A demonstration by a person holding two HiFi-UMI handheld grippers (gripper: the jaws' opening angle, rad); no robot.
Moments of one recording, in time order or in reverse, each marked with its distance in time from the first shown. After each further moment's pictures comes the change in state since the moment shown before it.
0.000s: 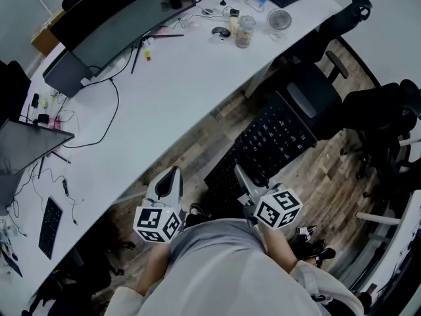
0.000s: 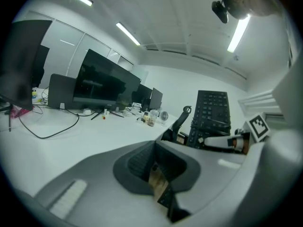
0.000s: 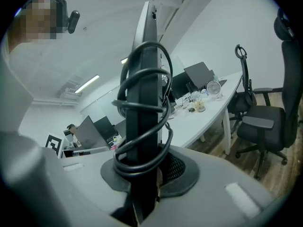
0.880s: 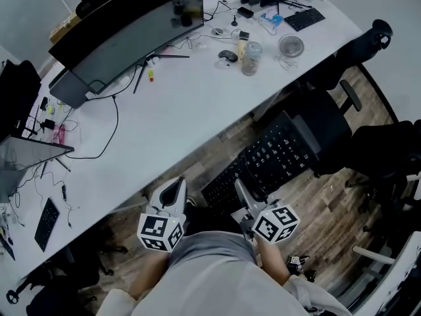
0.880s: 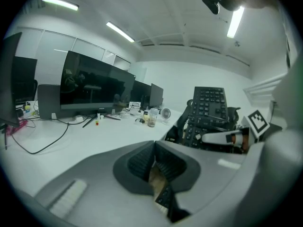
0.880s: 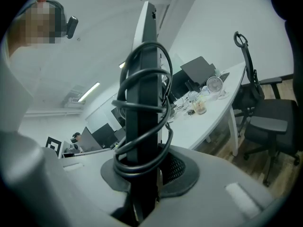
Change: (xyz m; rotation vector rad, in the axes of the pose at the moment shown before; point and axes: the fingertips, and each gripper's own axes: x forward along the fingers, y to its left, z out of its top) left arm 0.102 -0.043 0.035 0.090 0.045 0.070; right arm 0.038 -0.090 0.061 0.071 -0.004 0.094
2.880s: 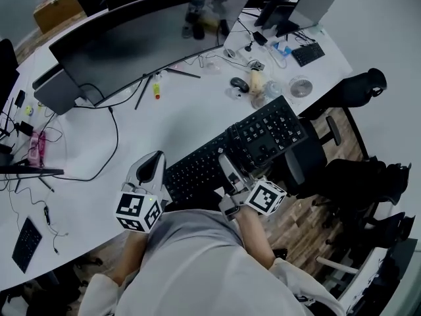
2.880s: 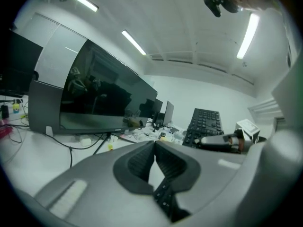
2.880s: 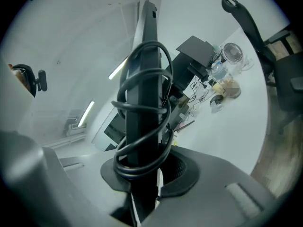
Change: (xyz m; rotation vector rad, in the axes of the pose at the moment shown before) left arm 0.075 0.236 0.117 -0.101 -0.179 -0.021; right arm 0.256 0.062 0.086 0.270 -0.031 0.128
